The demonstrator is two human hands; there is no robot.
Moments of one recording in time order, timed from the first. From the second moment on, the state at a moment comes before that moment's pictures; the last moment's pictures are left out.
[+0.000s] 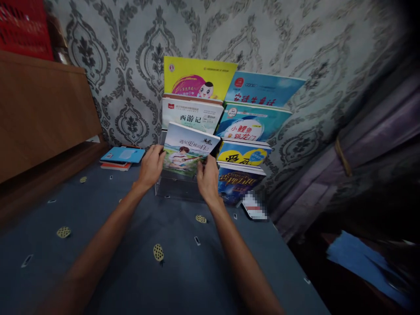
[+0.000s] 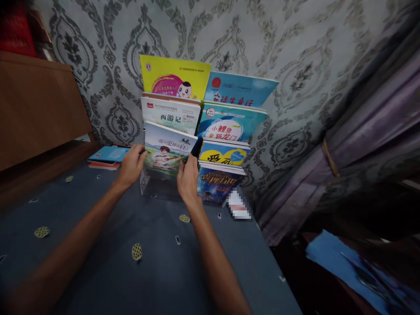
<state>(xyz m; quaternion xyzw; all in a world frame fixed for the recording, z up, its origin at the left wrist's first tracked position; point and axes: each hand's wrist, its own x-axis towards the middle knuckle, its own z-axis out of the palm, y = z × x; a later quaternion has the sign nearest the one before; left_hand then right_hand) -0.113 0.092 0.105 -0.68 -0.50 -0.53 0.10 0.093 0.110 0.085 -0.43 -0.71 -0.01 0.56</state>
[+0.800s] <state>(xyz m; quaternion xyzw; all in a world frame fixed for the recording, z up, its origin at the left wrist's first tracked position) -0.108 0.090 0.103 -0.67 -0.61 -0.42 0.07 0.094 0.113 0.081 -0.49 -0.74 -0.05 0.45</state>
